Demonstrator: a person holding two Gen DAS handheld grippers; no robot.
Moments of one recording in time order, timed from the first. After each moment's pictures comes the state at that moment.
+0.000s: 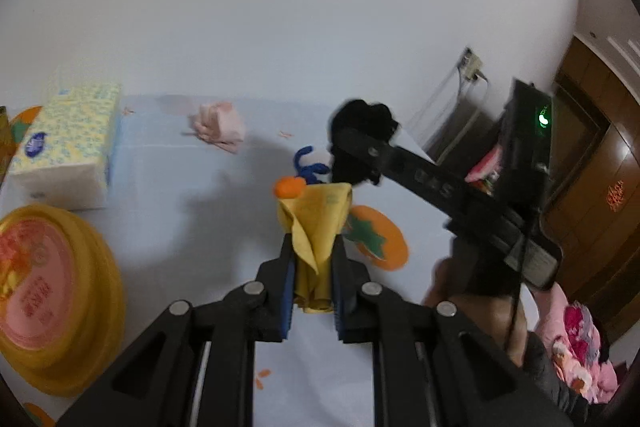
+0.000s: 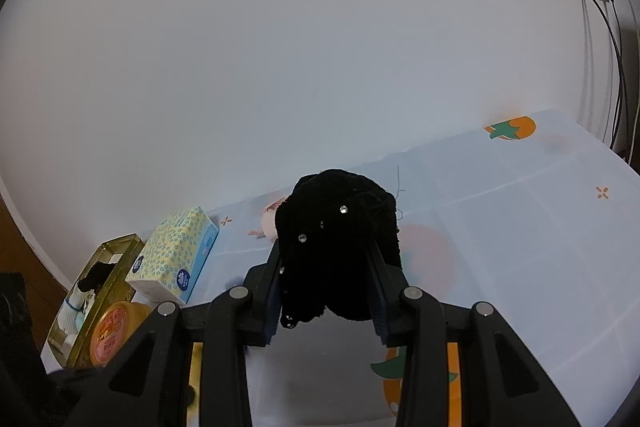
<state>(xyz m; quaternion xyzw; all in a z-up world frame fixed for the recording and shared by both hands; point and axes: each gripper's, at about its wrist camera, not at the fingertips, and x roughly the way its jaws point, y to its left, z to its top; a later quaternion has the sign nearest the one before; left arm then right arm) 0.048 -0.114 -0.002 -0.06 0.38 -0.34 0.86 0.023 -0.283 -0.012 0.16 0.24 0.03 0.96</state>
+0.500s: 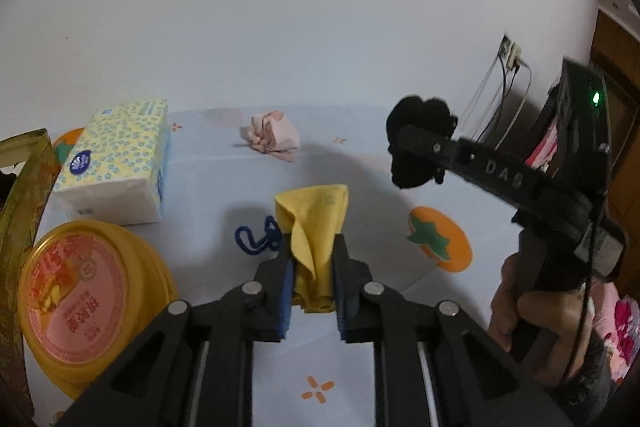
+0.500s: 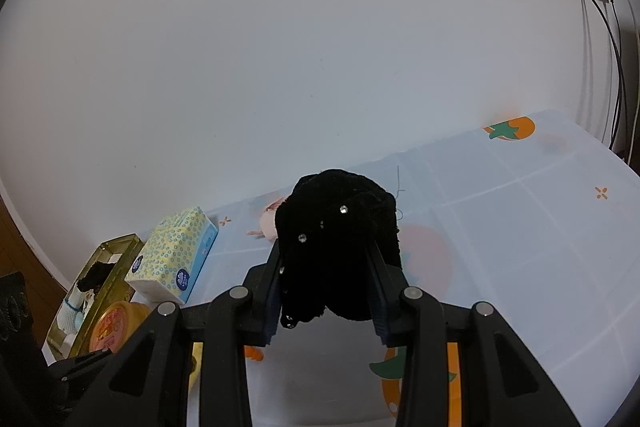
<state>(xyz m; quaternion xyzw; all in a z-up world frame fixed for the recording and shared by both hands) 0.052 -0.110 -0.012 -0.02 0.36 -0.28 0.89 0.021 -0.282 -0.012 0.16 0.24 0.03 0.96</state>
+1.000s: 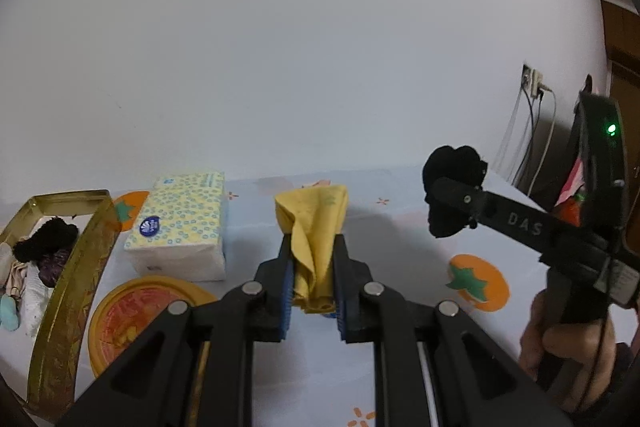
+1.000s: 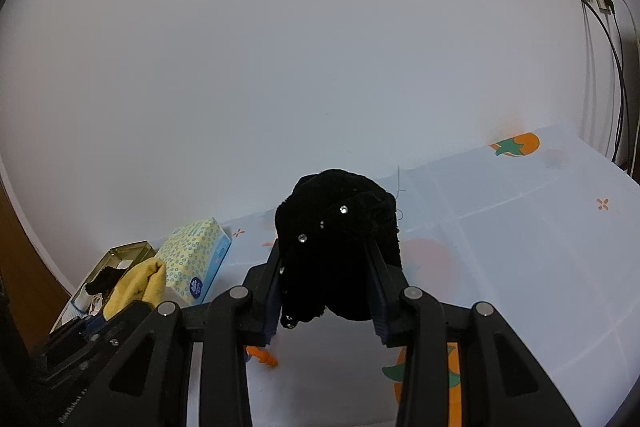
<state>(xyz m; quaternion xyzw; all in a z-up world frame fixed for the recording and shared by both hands) 0.030 -0.092 0.002 0.02 0.24 -0.19 0.95 0.010 -0.272 -0.006 0.16 0.20 0.04 0.97</state>
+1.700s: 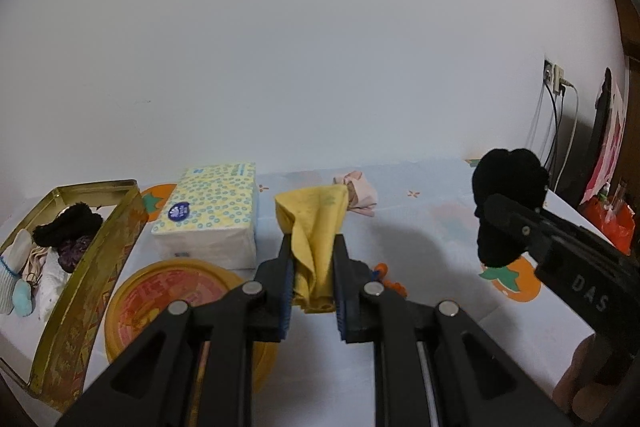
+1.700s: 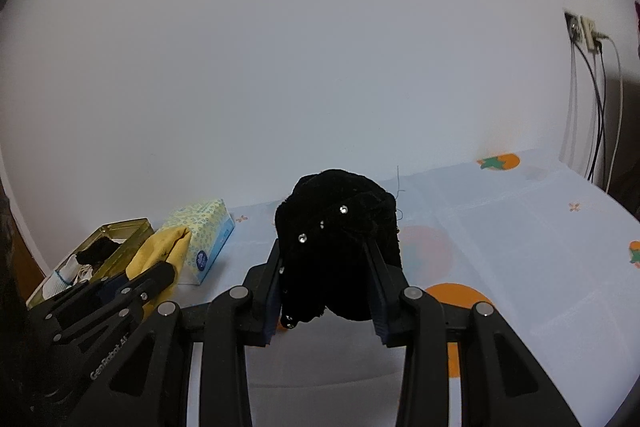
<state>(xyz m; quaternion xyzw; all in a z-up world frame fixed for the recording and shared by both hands) 0.023 -0.079 -0.009 0.03 0.23 -0.15 0.96 -0.039 -0.232 -0.012 0.10 0.17 0.00 0.98</state>
